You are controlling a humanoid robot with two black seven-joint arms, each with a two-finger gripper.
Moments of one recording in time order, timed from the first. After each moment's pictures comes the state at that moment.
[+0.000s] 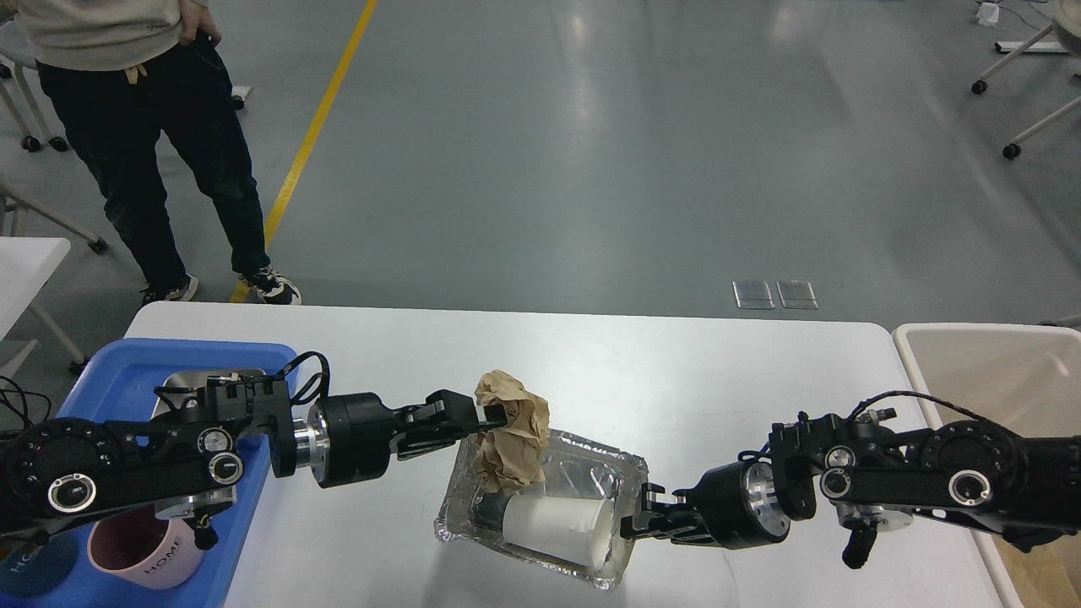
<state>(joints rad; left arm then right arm) -1.01 0.62 0.18 -1.54 0.64 -0.08 -0.29 1.05 -0.53 -0.32 1.53 -0.50 0.22 -0.01</state>
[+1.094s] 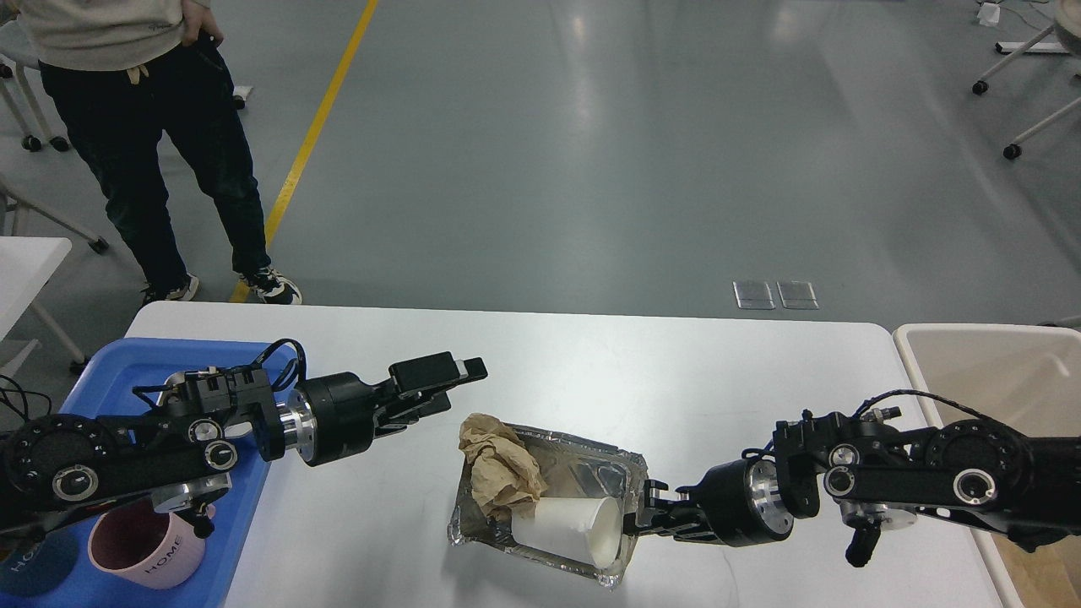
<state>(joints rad) -0.98 0.65 0.15 -1.47 0.60 -0.01 -0.28 1.05 -0.55 -0.32 1.54 -0.50 0.21 -0.01</state>
